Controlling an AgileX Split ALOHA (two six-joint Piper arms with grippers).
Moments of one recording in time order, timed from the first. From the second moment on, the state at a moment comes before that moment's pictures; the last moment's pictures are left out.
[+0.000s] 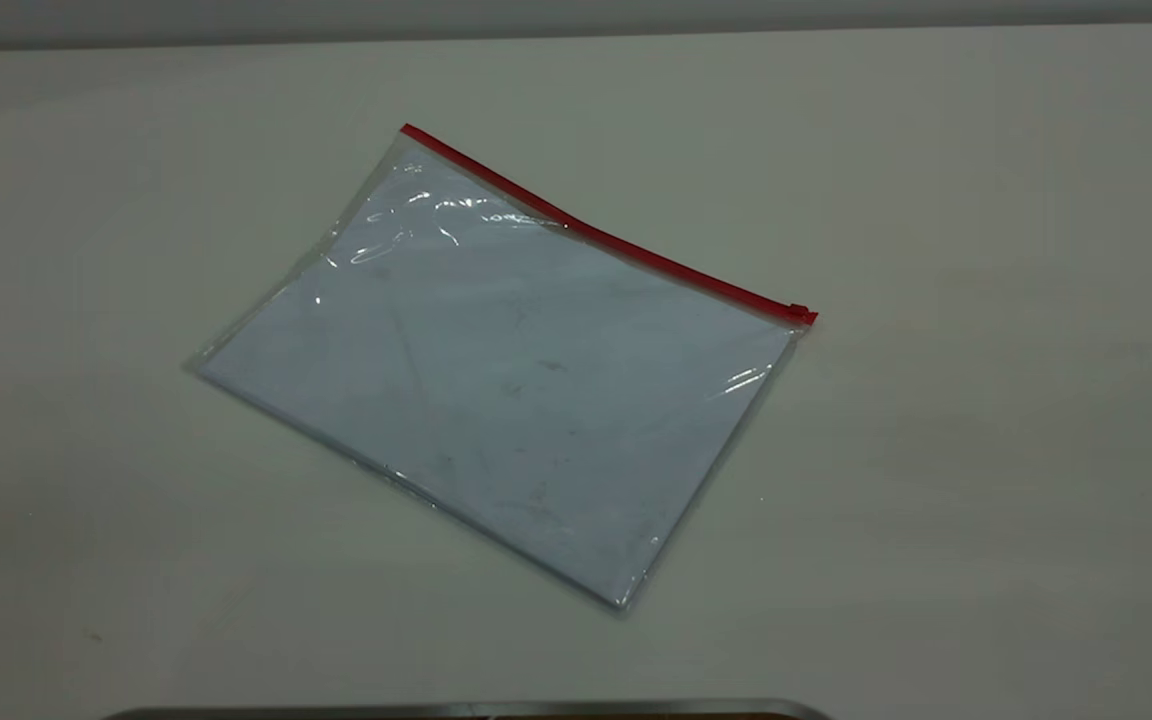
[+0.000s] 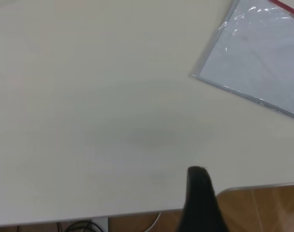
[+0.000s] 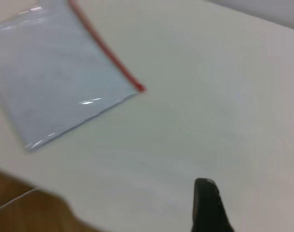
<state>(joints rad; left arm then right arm) -0.04 -0.02 -0.49 -0.03 1.14 0.03 0.04 -0.02 -0.48 0.19 1.14 -0.31</state>
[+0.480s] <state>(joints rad) -0.04 -0.02 -0.49 -0.03 1.14 0.03 -0.11 -0.02 -0.48 0.08 1.14 -0.16</state>
